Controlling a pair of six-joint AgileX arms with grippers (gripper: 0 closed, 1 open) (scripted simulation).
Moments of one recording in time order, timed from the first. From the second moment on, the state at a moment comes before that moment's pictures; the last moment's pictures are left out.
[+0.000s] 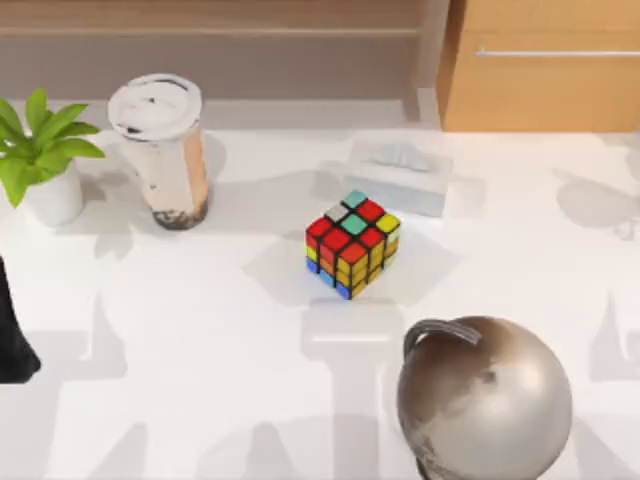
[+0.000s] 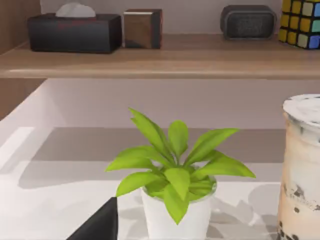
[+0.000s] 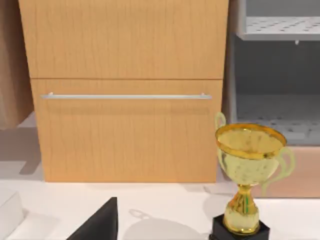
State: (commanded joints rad) left arm 0.00 0.00 0.00 0.00 0.00 0.00; right arm 0.00 0.00 0.00 0.00 0.00 0.00
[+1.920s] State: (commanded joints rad) left arm -0.49 1.99 0.36 1.53 -0.44 -0.05; right arm 0.00 0.00 0.00 0.00 0.00 0.00
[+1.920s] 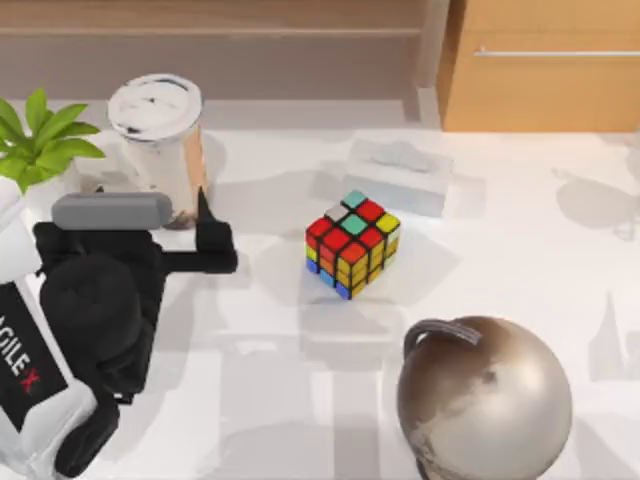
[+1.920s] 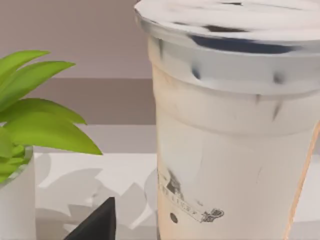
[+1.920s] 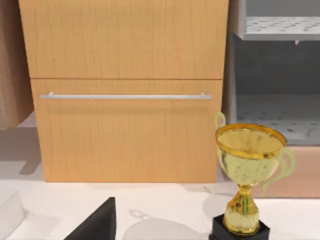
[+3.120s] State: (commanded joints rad) left arm -0.38 2.14 0.67 1.37 -0.33 -0.03; right arm 0.00 0.00 0.00 0.00 0.00 0.00
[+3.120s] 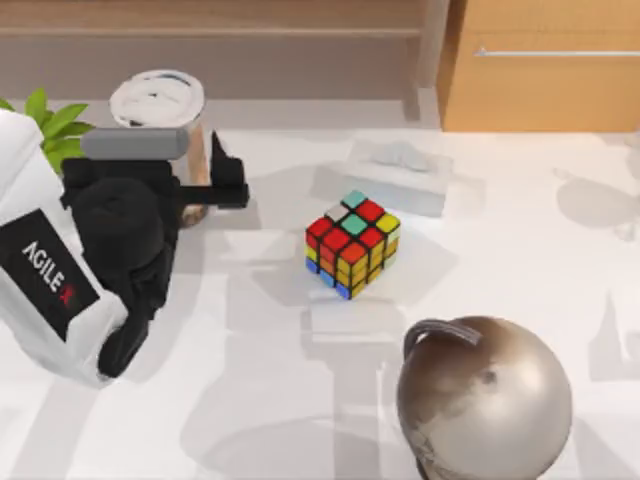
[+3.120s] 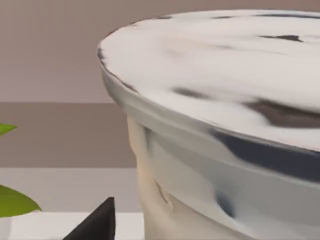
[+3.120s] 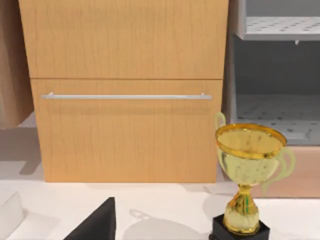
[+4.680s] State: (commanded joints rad) left arm -0.38 2.14 0.67 1.37 -0.33 -0.03; right arm 0.00 0.00 0.00 0.00 0.00 0.00
